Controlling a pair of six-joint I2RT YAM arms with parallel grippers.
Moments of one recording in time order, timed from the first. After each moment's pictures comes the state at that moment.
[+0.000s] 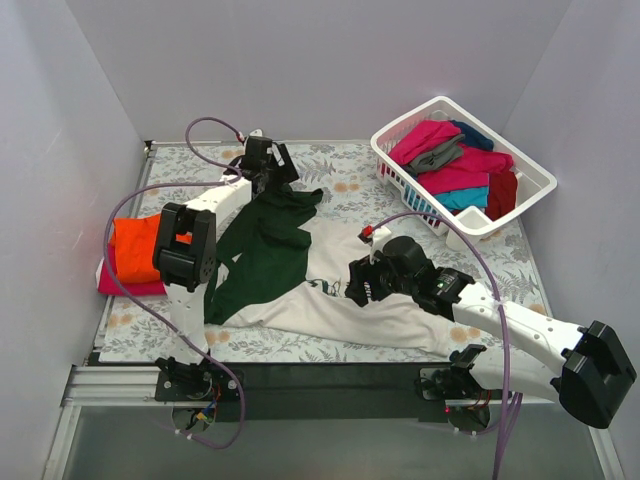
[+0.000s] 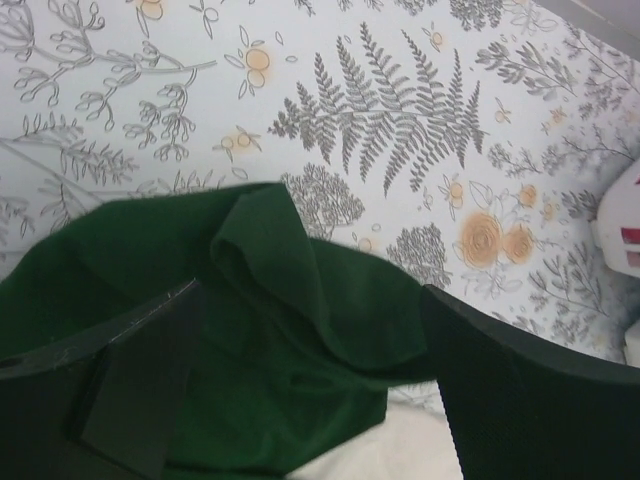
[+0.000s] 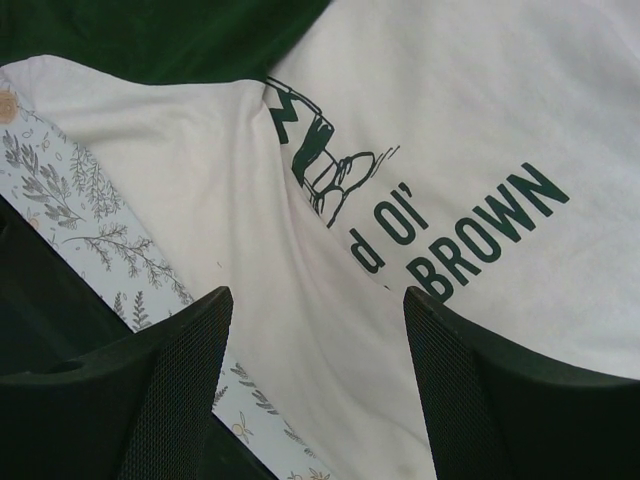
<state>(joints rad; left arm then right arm) -0.31 2.05 1.55 -0.16 -0.06 -0.62 0.84 1.07 0.66 -0.25 -0.09 0.31</state>
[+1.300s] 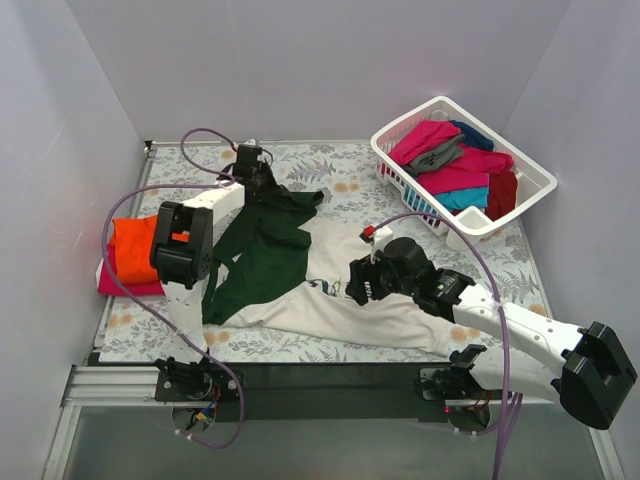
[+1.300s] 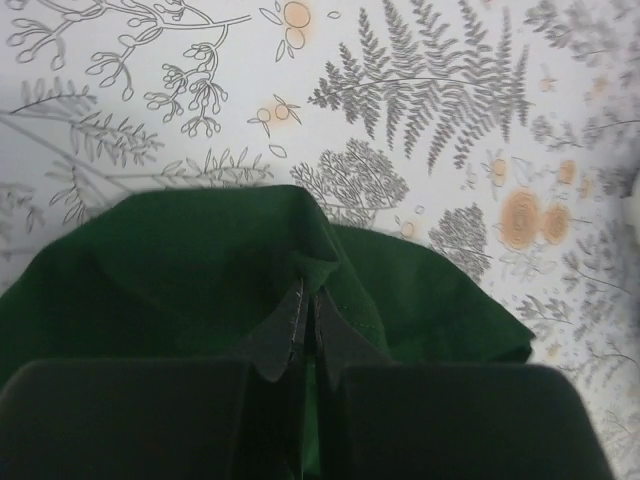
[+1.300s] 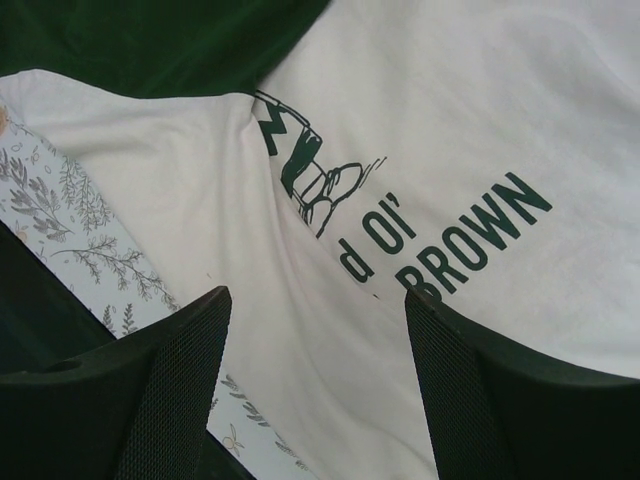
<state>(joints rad) -0.25 2.17 1.58 -0.13 0.06 -0.60 0.84 1.07 0.64 -0.21 -0.07 0.31</state>
